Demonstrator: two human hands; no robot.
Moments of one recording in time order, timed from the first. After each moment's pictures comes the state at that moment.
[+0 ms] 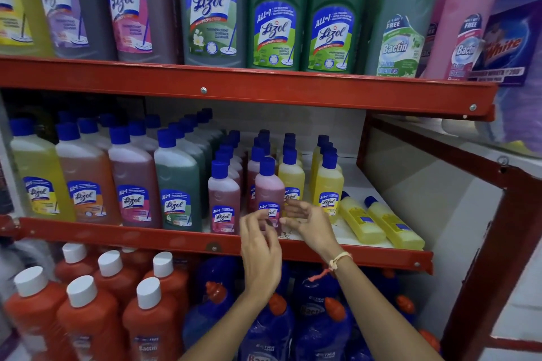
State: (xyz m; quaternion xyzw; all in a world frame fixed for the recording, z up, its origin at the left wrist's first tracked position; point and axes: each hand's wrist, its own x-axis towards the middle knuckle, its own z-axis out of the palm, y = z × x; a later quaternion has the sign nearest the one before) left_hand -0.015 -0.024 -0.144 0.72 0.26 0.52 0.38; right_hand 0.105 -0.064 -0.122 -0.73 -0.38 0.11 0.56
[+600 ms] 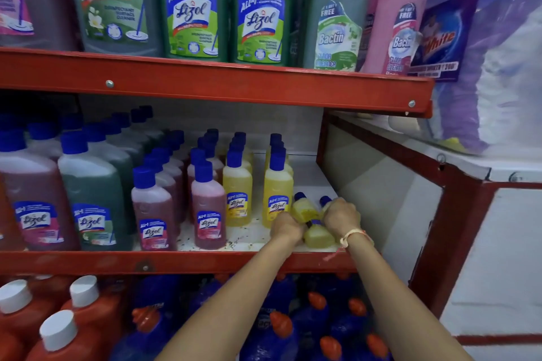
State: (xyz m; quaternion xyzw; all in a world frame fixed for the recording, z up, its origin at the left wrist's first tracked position) left_hand 0.164 -0.055 -0.137 0.75 0.31 0.17 0.56; right_hand 0.212 -0.156 -0.086 -0.95 -0.17 -0.02 0.26
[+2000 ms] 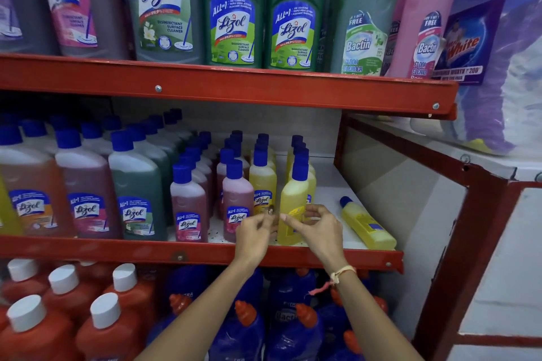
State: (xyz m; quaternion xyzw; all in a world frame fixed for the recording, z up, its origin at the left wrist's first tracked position) left_hand 0.051 -0.010 -0.138 0.70 0.21 0.32 0.60; right_hand 0.137 -0.116 -0.124 -0.80 -0.24 -0.05 0.55
